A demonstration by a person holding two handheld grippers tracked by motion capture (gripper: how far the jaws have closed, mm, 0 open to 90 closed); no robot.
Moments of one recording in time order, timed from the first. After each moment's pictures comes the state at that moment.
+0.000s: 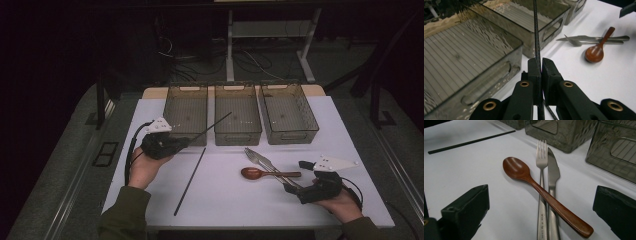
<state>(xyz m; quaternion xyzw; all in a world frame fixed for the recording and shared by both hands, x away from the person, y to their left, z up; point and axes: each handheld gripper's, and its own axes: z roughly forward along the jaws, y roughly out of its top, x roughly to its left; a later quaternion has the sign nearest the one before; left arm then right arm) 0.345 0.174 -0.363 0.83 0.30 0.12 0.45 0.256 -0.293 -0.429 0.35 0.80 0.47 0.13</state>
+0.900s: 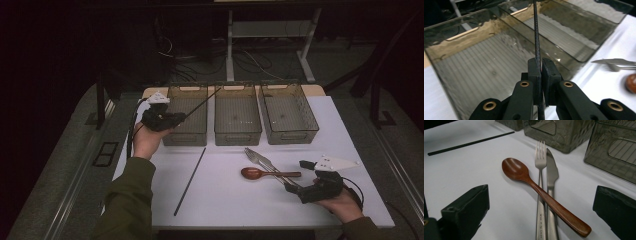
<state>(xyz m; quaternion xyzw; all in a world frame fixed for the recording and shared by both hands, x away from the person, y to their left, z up) 0.416 0.181 -0.347 0.81 0.36 0.15 0.43 0.256 -0.295 -0.428 0.35 0.80 0.47 0.13</state>
